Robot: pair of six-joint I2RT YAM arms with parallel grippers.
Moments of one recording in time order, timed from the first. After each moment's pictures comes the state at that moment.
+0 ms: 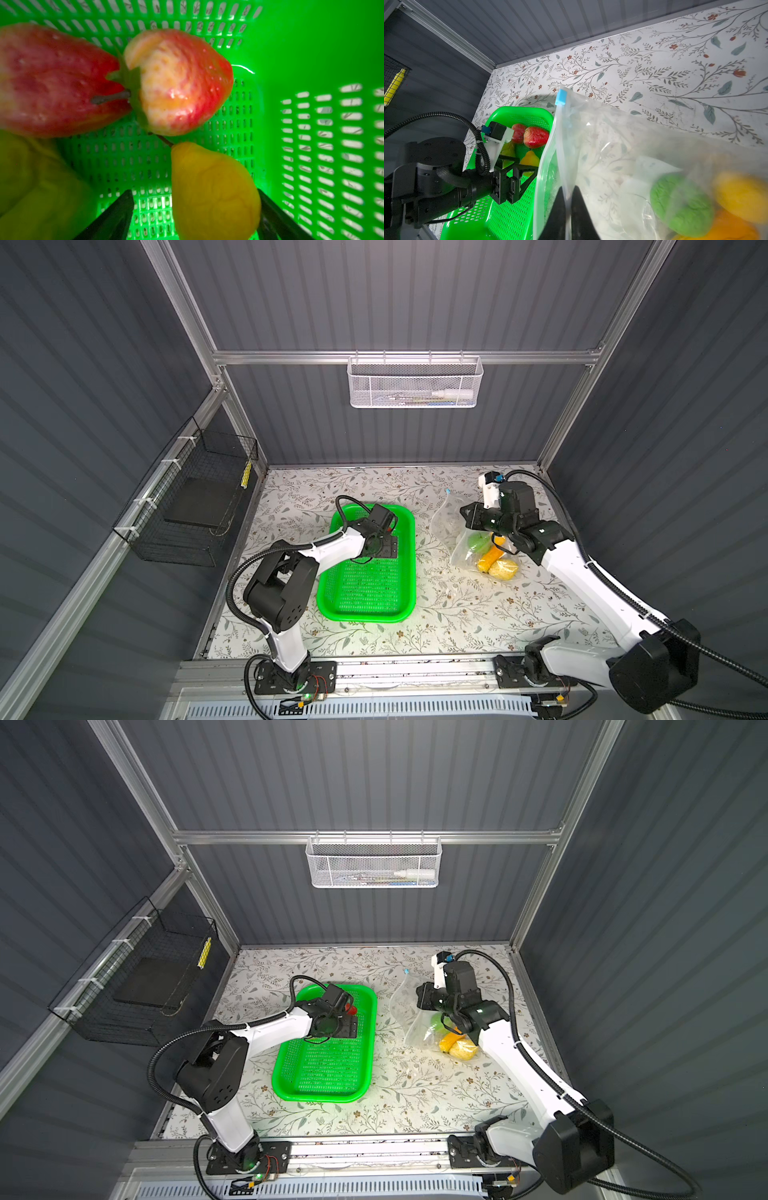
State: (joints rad) left arm -0.63 1.79 1.14 -0.48 -0.09 -0.48; right arm 0.37 1.23 1.04 -0.40 -0.19 0.44
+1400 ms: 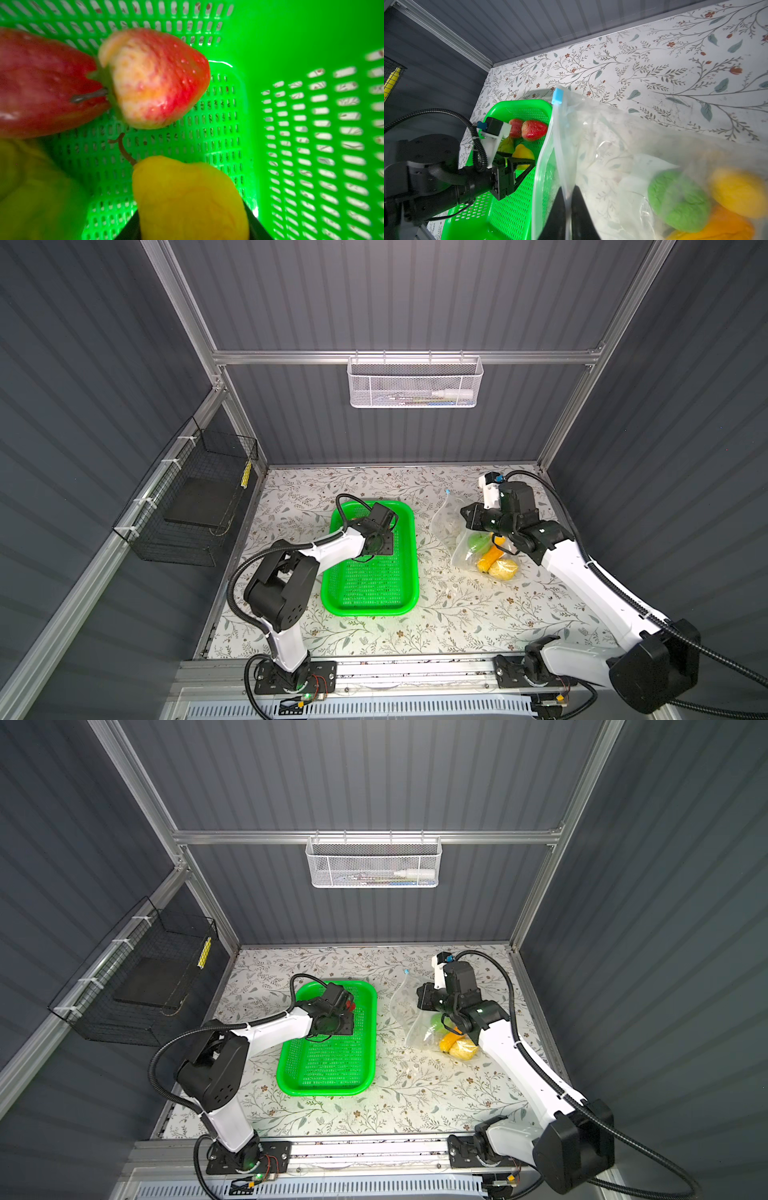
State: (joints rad) left arm -0.63 1.74 1.12 -0.44 -0.08 -0.48; right arm 0.37 1.23 1.04 -0.41 -0.18 0.44
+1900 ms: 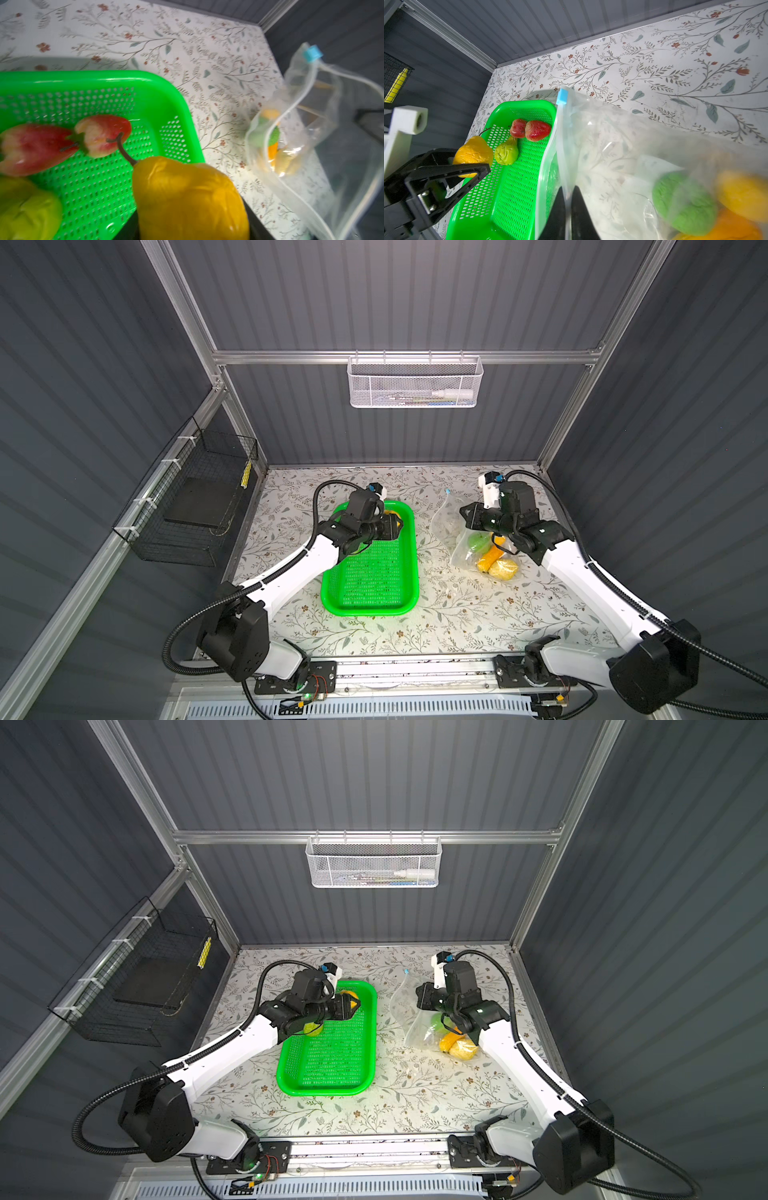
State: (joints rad) left arm -0.63 1.45 1.10 -0.27 0.21 -0.47; right arm 0.37 1.23 1.04 -0.40 -0.20 0.45
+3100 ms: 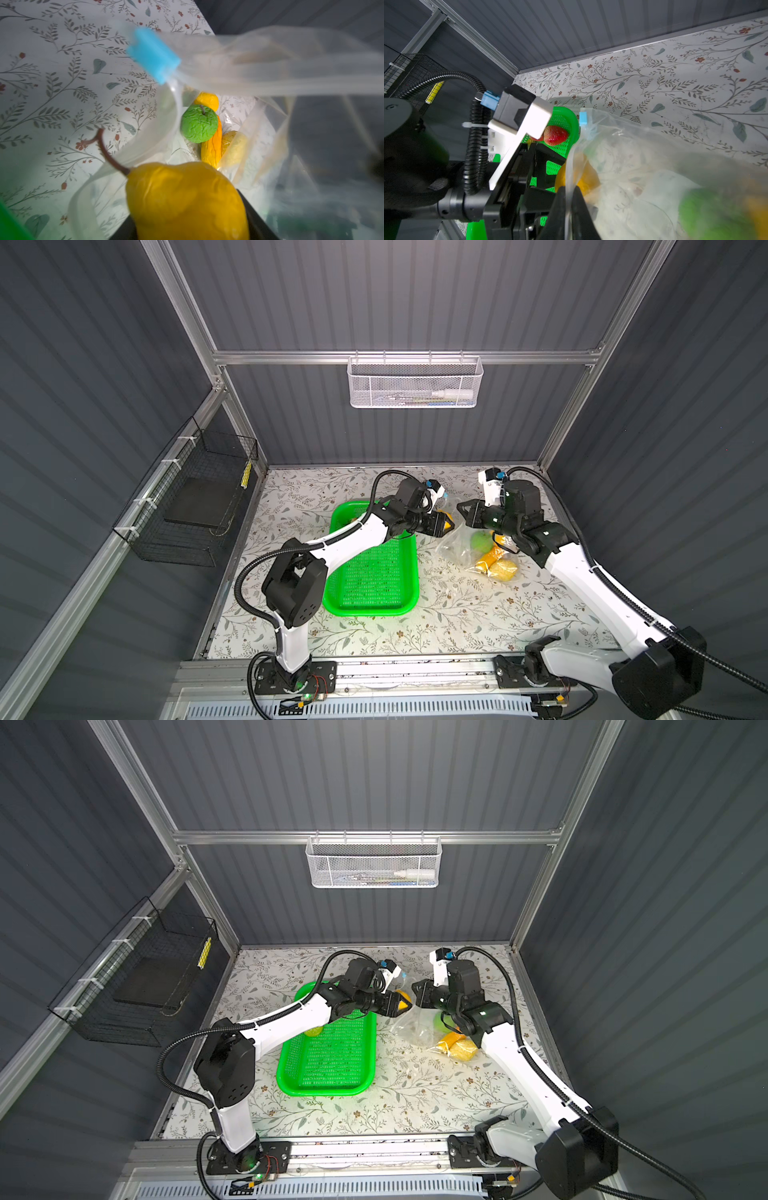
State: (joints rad) left arm -0.77 1.88 1.50 -0.31 0.39 -0.38; right arm 0.37 1.20 1.04 -0.34 -0.27 0.45
